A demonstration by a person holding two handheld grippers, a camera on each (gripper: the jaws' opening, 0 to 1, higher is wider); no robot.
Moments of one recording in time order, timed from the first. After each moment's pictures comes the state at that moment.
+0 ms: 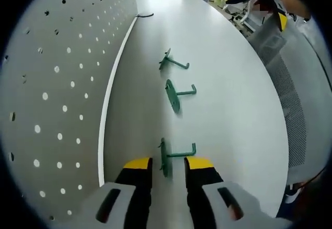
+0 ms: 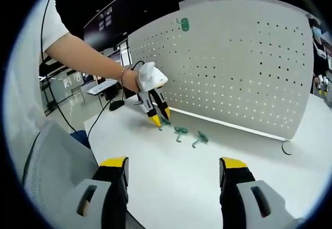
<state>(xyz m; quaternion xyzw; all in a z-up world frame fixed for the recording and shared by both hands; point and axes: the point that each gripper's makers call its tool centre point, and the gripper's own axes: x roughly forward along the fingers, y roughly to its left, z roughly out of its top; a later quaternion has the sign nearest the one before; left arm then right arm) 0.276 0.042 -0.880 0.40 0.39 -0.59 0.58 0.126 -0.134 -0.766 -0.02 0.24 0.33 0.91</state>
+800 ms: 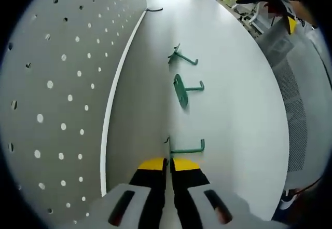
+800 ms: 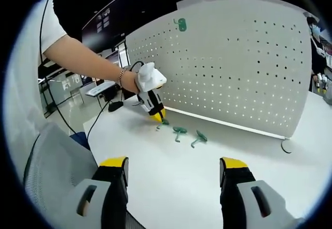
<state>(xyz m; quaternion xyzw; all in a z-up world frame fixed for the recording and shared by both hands) 0.281 0.049 -0.882 0.40 0.42 -0.56 0.59 0.127 -0.136 -0.766 -0.01 0.24 0.33 0.91</state>
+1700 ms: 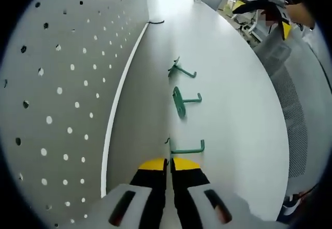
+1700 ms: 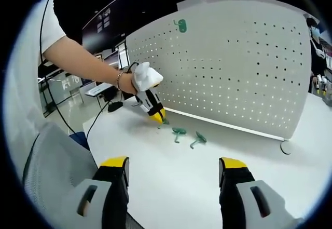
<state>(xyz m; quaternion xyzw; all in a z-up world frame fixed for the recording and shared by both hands) 0.280 0.036 -0.868 0.36 0.37 -0.58 0.63 0.127 -0.137 -0.765 -0.02 0.24 0.33 0.91</state>
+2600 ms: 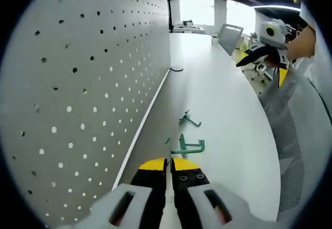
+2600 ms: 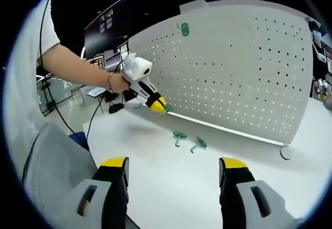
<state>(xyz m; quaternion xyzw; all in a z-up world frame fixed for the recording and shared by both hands) 0.277 0.017 -0.800 0.24 0.28 -0.56 0.74 0.131 -0.133 -0.757 -0.02 0.22 0.33 0.92</state>
